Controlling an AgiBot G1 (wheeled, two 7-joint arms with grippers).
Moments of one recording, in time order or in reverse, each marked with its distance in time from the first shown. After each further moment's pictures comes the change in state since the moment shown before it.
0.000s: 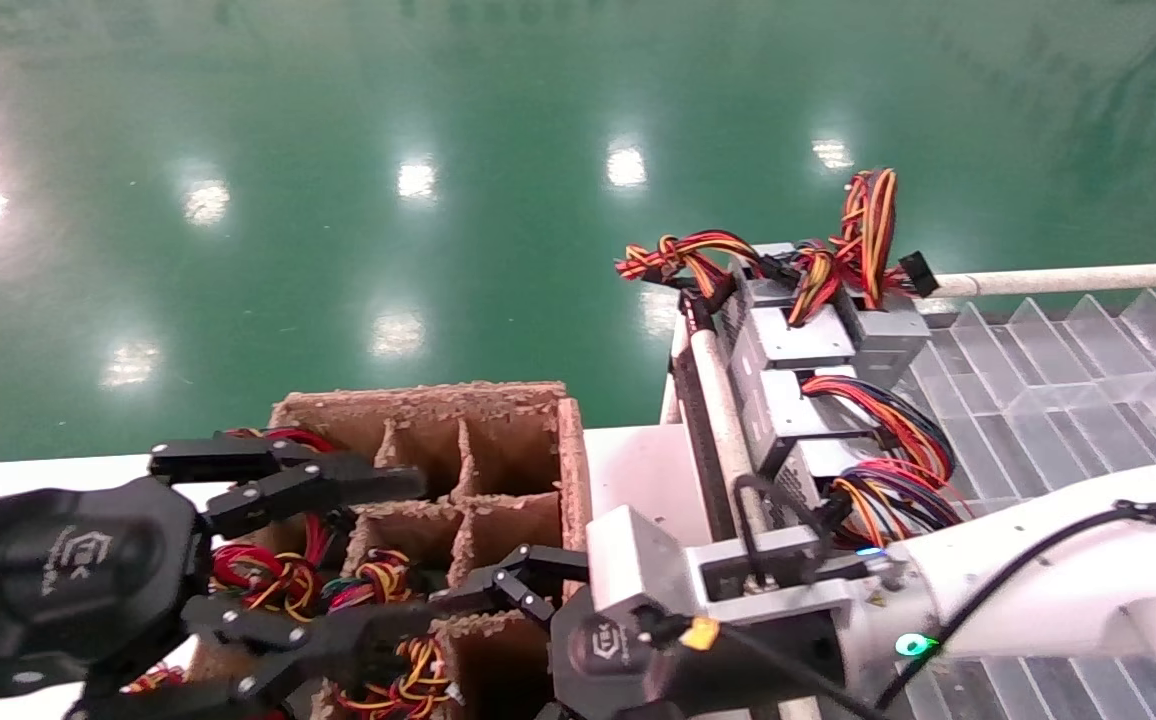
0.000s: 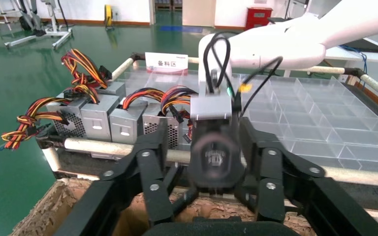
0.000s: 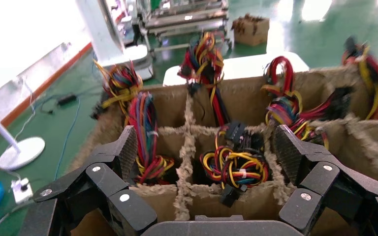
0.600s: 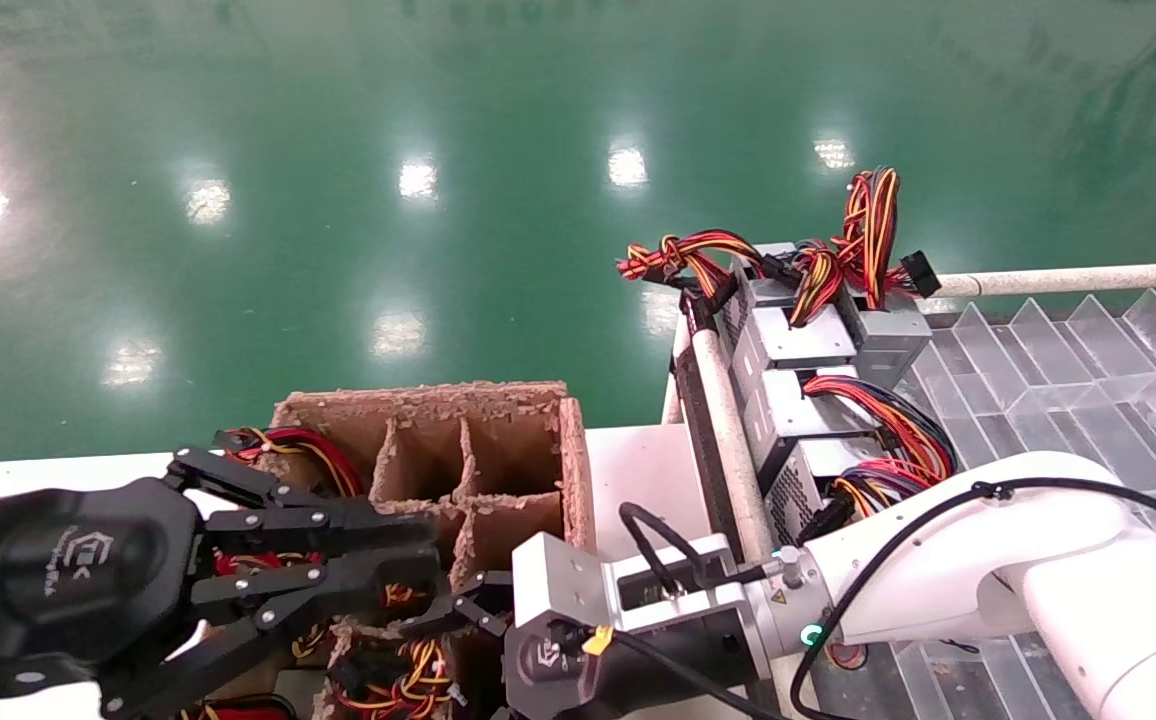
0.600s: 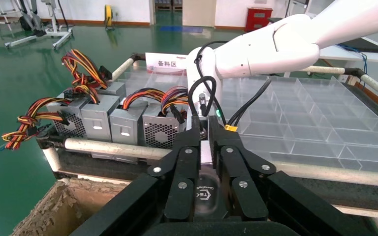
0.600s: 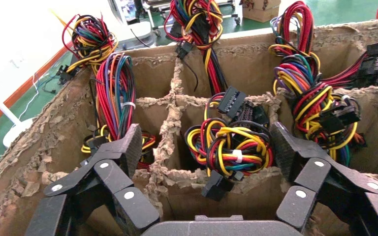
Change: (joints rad) left arm 0.000 0.000 0.000 0.000 0.000 0.000 0.000; right arm 0.084 -0.141 -0.116 -0.269 -0.048 -0.004 -0.156
